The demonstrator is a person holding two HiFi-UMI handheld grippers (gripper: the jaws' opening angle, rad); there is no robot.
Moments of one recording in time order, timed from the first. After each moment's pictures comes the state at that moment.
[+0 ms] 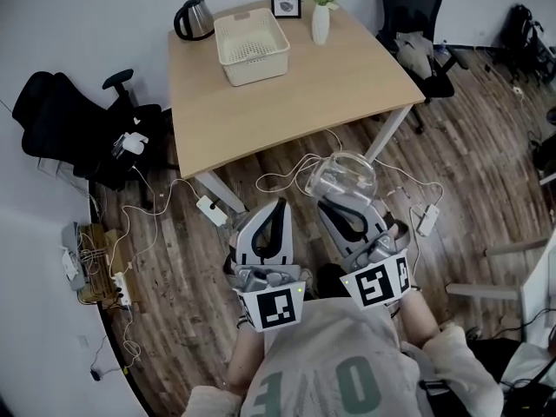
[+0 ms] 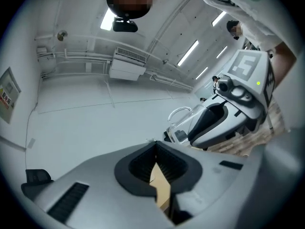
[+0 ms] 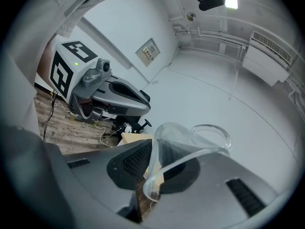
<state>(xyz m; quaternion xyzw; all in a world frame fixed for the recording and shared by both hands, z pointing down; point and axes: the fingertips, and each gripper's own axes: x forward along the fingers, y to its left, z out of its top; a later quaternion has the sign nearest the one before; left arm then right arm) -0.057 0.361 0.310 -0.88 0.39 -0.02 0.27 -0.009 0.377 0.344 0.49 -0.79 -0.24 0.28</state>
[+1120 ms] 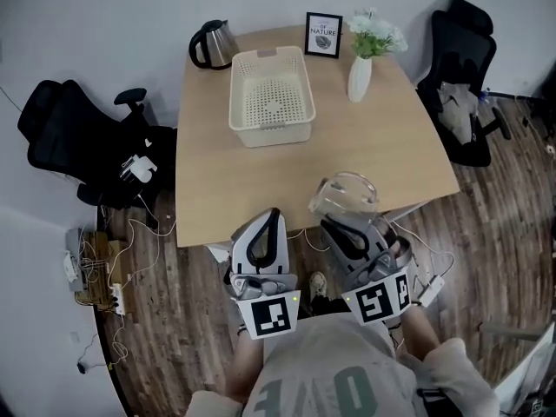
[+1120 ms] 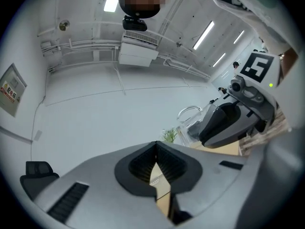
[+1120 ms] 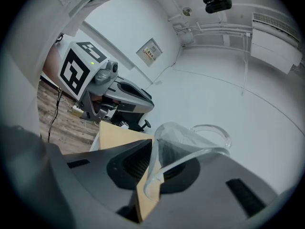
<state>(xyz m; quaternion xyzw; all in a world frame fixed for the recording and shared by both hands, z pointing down) 0.035 0.100 0.303 -0.84 0.48 -0.07 0.23 0.099 0.125 0.341 0.42 -0.83 -0.25 0.26</state>
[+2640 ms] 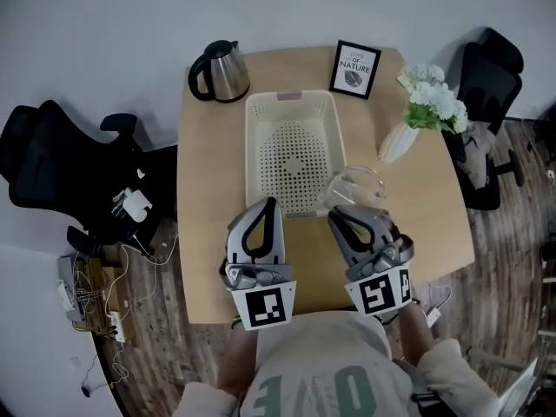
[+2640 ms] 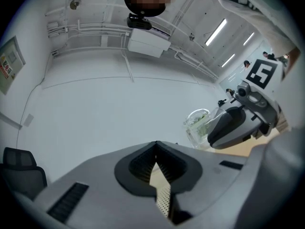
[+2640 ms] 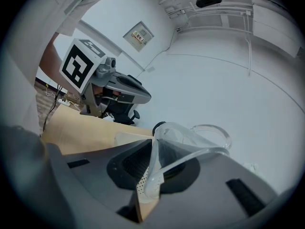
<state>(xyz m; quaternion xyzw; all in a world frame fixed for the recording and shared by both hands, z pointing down) 0.004 -0.195 0.307 -0.84 0.50 -0.05 0.20 0.091 -0.166 0.354 0.43 -0.83 -0.22 0.29</state>
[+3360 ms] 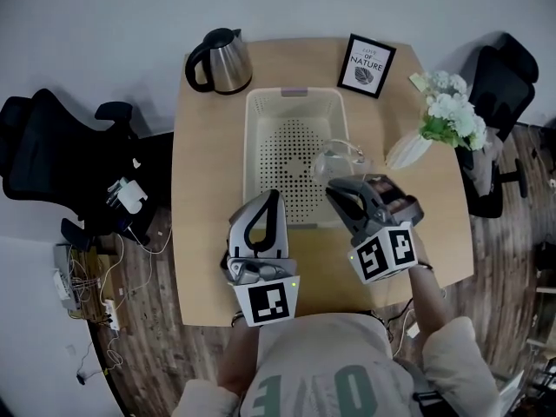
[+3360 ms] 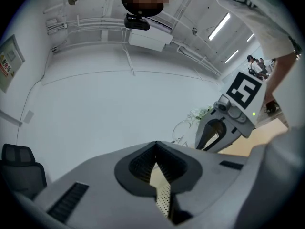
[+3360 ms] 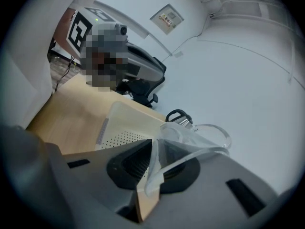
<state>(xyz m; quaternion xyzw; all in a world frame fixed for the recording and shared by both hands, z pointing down) 0.018 -0.246 0.325 -0.84 0.51 -0.07 0.17 0.103 -0.256 0.399 0.29 -0.81 -0.27 0.43</state>
